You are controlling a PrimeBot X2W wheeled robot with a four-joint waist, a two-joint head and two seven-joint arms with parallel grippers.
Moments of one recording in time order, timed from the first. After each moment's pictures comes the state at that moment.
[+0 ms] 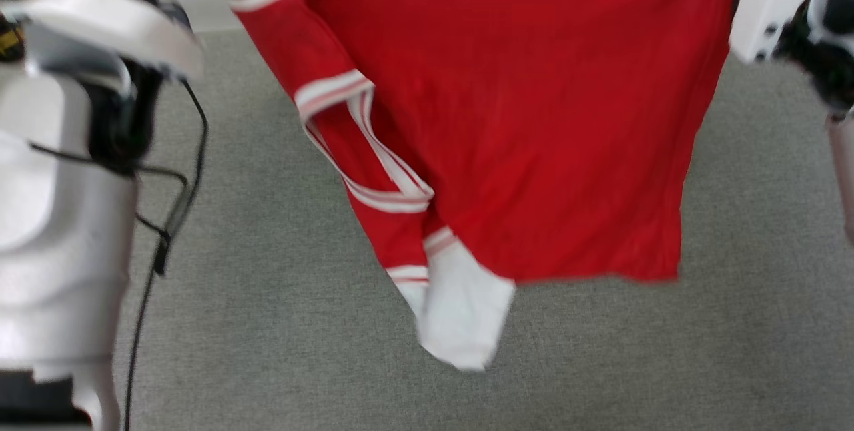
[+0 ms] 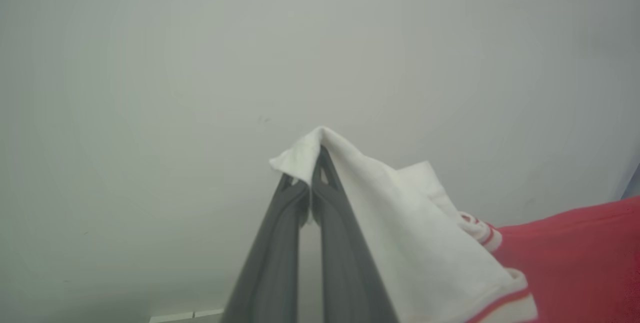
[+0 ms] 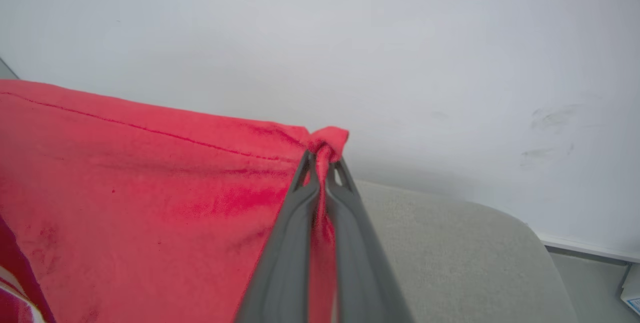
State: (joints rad) left arm -0.86 0.34 -0.16 0.38 -0.51 -0.07 -0.09; right arm -1.00 -0.30 0.20 0.47 0.39 0.13 0.52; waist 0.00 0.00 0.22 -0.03
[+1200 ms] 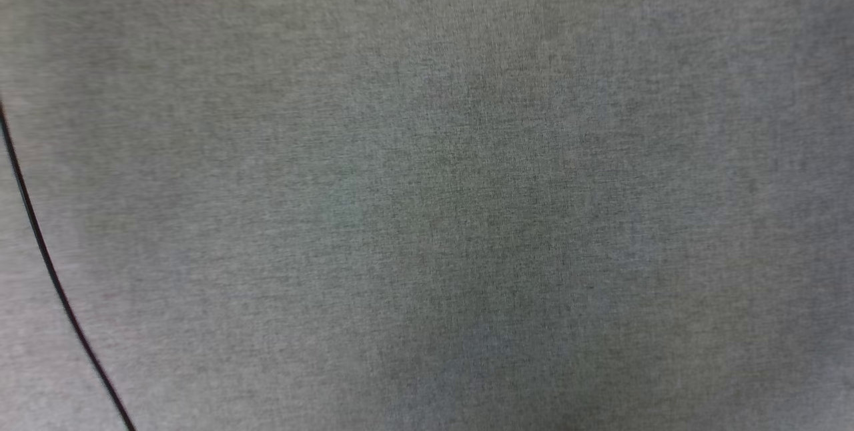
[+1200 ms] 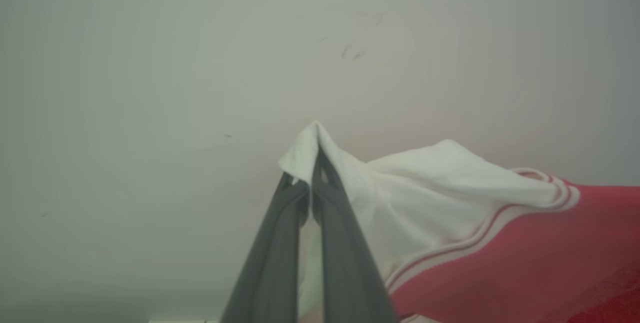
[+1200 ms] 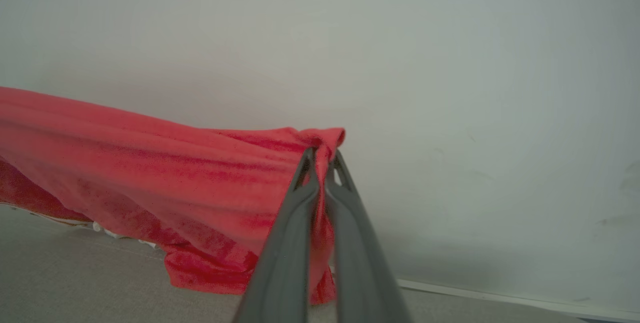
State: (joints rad) left arm -1.65 0.44 -0.18 0.87 -0.52 -0.13 -0.11; right arm -1.67 -0.26 0.15 0.82 0.31 0.13 0.18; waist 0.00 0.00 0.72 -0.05
